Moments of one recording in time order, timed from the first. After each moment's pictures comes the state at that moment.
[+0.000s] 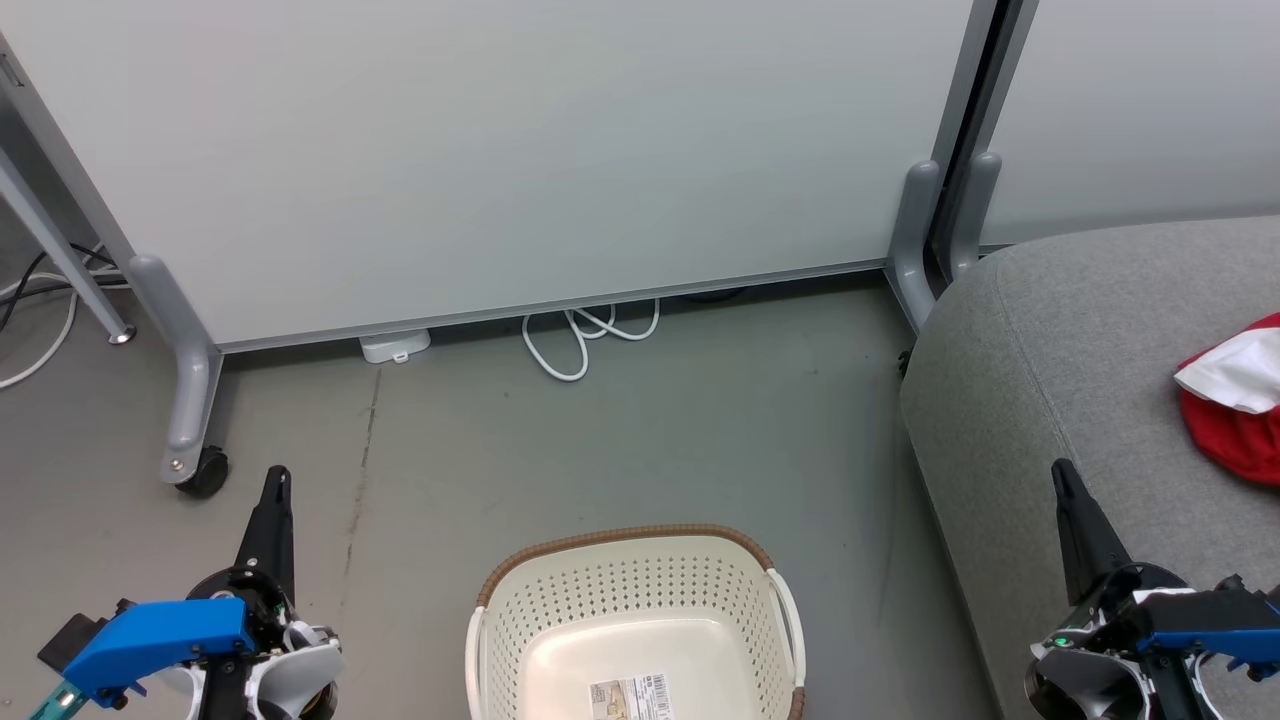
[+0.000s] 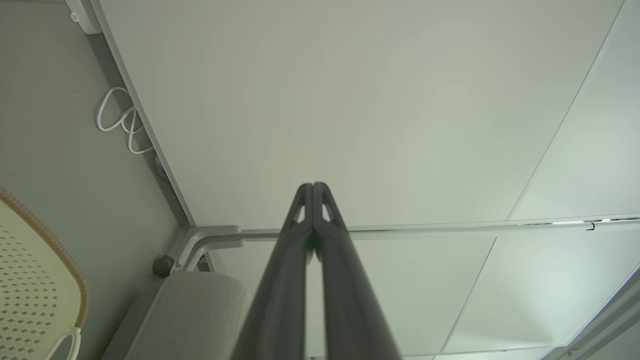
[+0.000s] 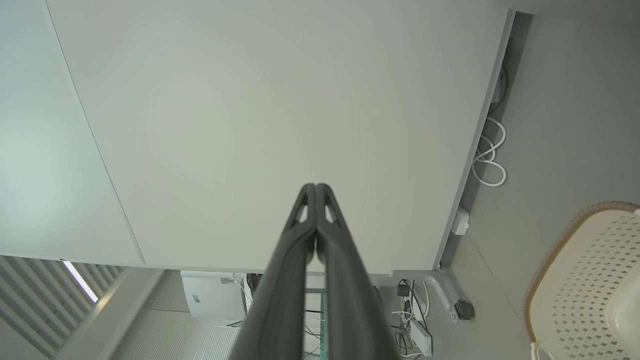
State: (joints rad) left arm -0.10 0.05 0.11 0.25 -1.61 -0.13 0.11; right arm -0.10 -0.05 -0.11 0.25 1.61 0.13 0.11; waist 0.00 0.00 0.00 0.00
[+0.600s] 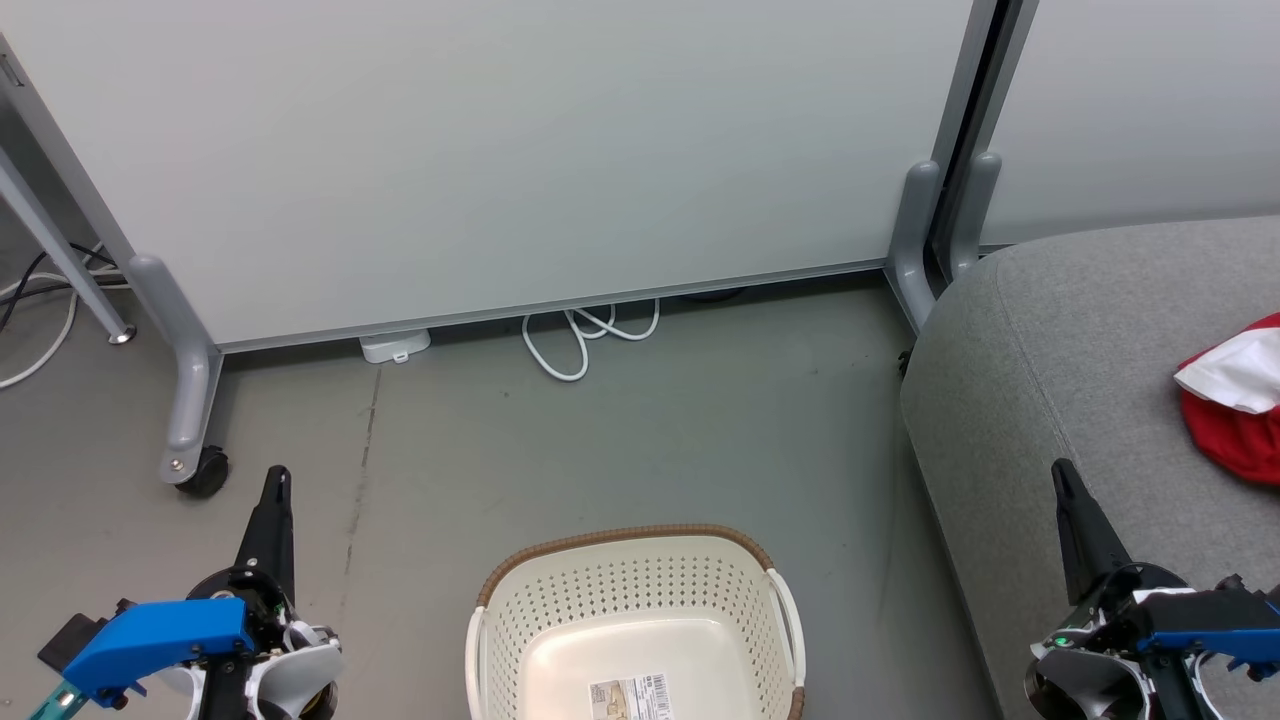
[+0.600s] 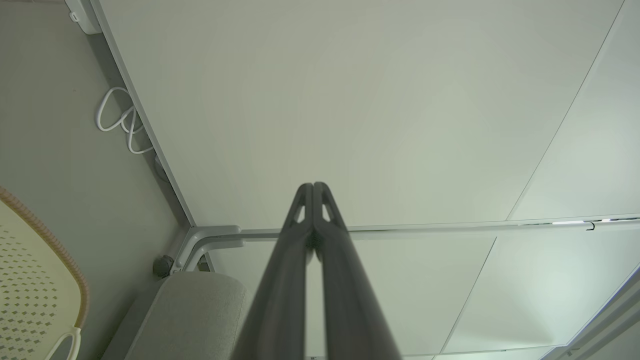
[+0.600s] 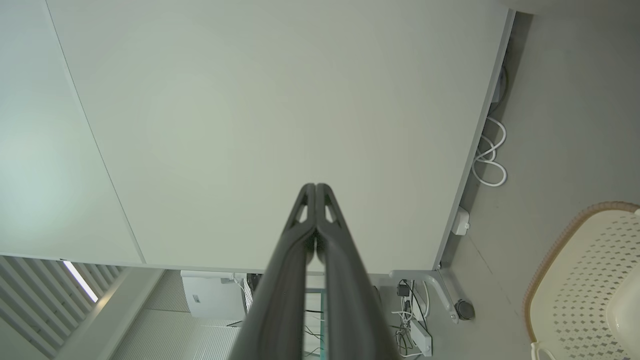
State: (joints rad) left arm -0.10 0.05 0.11 0.25 -1.61 -0.13 0.11; right arm -0.10 -0.05 -0.11 0.25 1.61 0.13 0.11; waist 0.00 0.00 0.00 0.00
